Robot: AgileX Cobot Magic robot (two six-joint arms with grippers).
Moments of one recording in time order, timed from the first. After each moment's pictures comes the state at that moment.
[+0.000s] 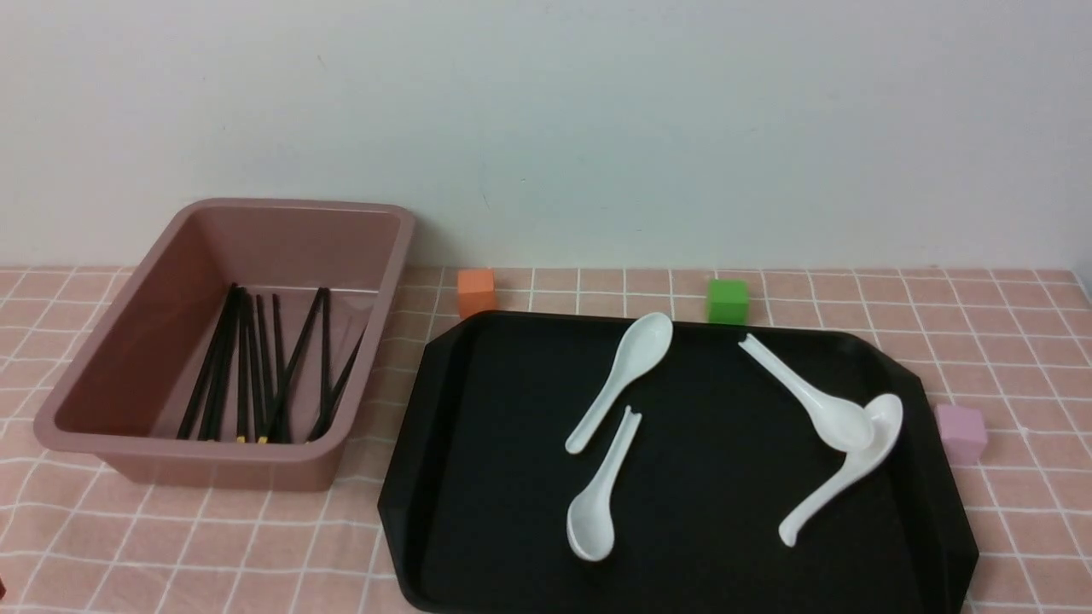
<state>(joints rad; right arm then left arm) 0.04 -0.01 0.01 -0.06 0.39 0.21 -0.09 0.06 -0.16 -0.05 0.35 -0.23</state>
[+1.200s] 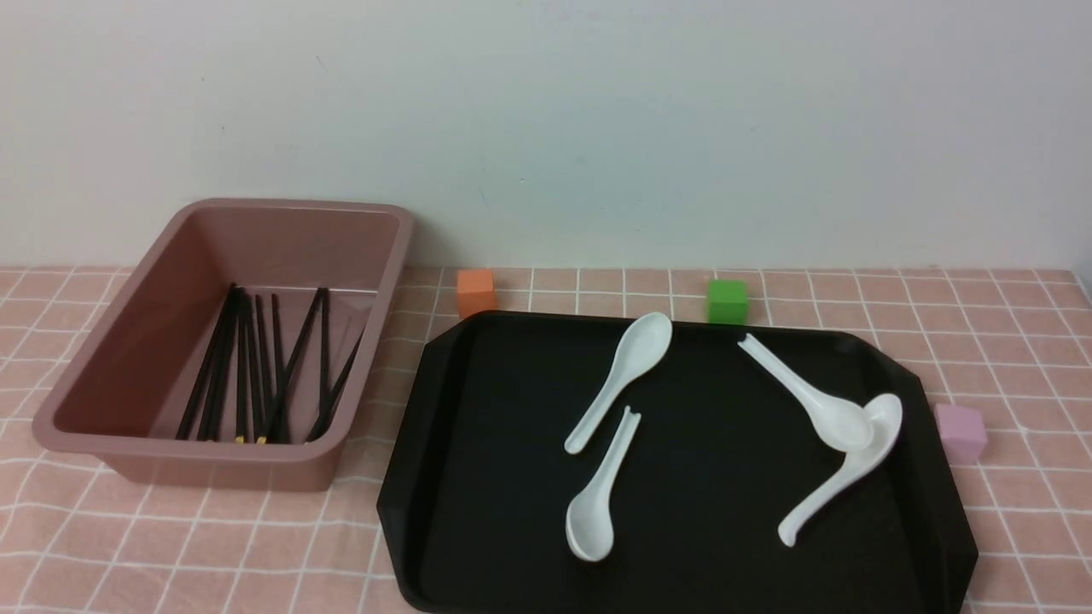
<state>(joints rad) 0.04 -0.01 0.01 -0.06 0.39 0.21 0.00 -0.01 0.03 -0.19 0.40 -0.15</state>
